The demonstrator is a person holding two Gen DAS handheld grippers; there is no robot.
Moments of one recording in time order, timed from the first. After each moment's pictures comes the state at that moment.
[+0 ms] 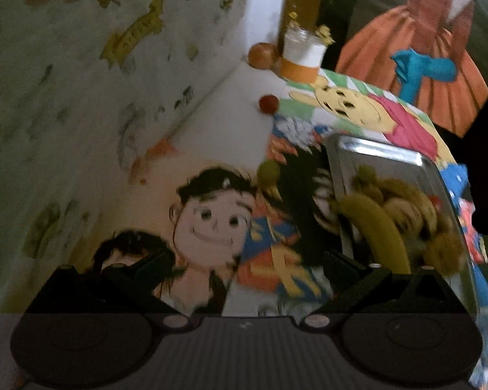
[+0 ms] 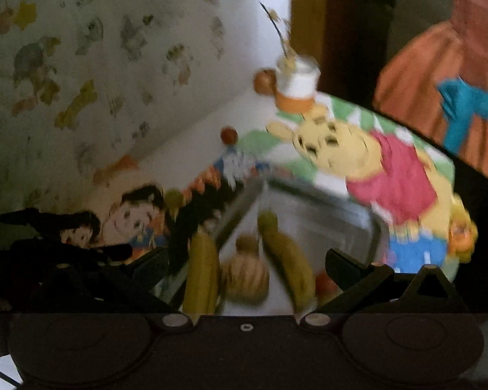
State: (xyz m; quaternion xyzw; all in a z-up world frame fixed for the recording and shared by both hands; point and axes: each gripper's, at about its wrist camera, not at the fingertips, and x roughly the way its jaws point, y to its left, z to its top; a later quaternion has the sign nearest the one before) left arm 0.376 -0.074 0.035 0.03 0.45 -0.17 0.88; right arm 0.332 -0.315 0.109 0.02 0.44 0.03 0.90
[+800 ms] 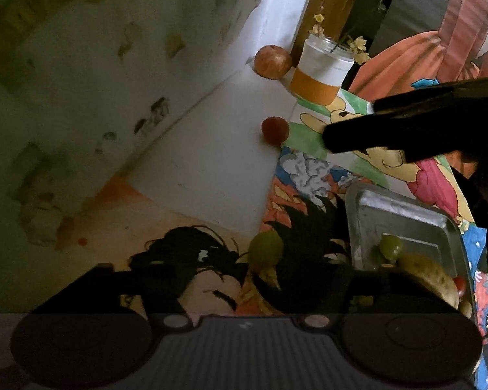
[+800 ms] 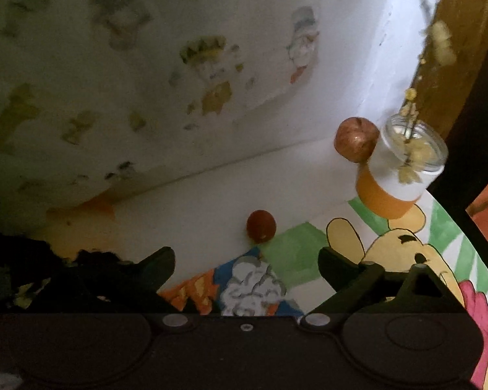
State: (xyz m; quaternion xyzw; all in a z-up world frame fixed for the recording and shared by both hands) left arm 0.465 -0.106 -0.002 -0.03 0.45 -0.18 0.87; right arm 0.537 -0.295 0.044 -0.10 0.43 0.18 0.88
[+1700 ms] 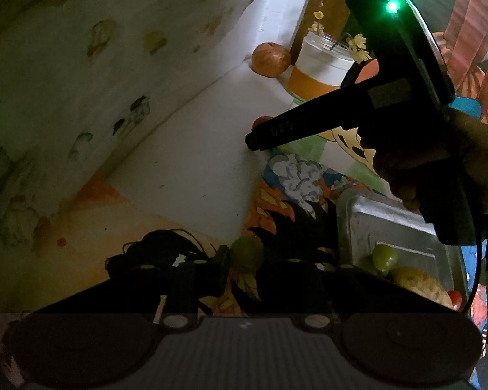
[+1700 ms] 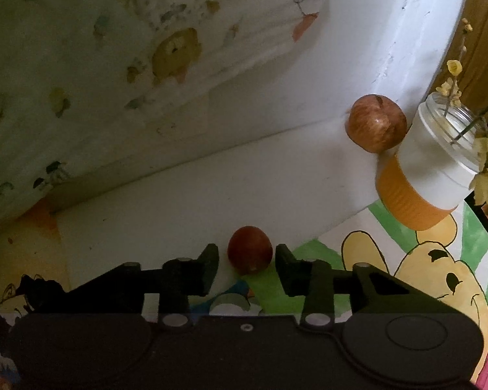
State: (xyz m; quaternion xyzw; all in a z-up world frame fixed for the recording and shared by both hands) left arm 0.468 -0.122 -0.002 -0.04 0.46 -0.17 0.87; right arm 0.592 -0.276 -0.008 -0.11 0.45 0.16 0.87
